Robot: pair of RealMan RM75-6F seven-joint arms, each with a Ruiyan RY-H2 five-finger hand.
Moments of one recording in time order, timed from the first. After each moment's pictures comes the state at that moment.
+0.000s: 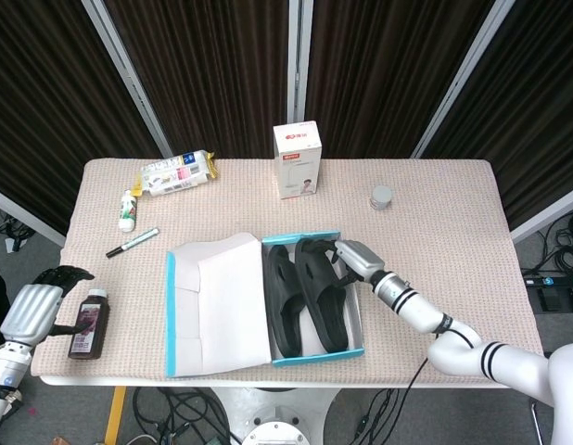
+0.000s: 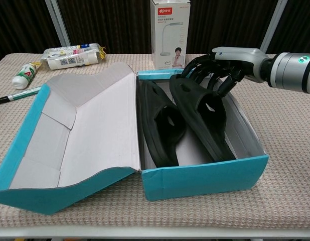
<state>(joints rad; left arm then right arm) -0.23 -1.12 0.01 -1.49 1.52 1.30 -0.18 0.86 -1.48 0.13 -1.28 -1.41 0.69 0.65</state>
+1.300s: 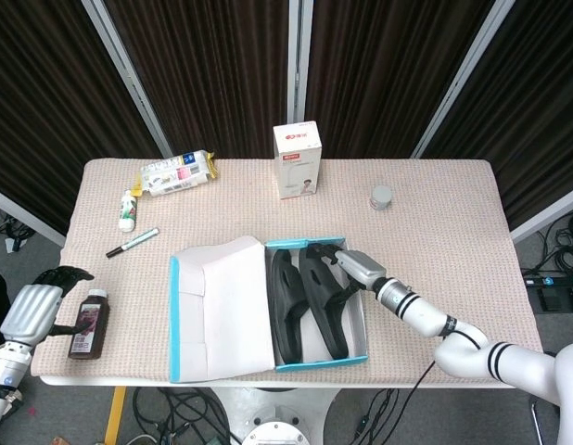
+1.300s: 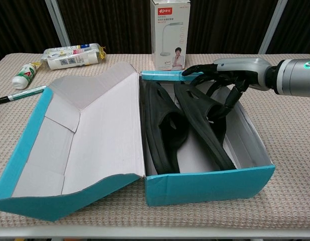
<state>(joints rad) -0.23 -1.12 0.01 -1.48 1.52 1.29 -0.19 0.88 -1.43 0.09 -1.32 -1.48 0.64 0.71</state>
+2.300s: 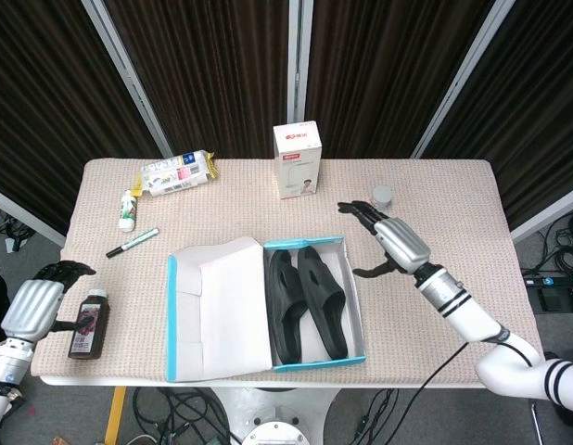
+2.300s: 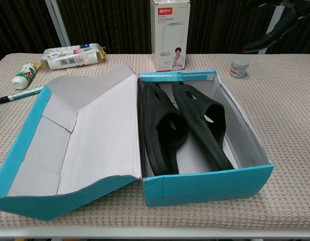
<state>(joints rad) -0.24 -1.10 -0.01 -1.53 1.51 1.31 -0.15 0.74 -1.17 0.14 -1.56 -1.47 1.02 0.51</state>
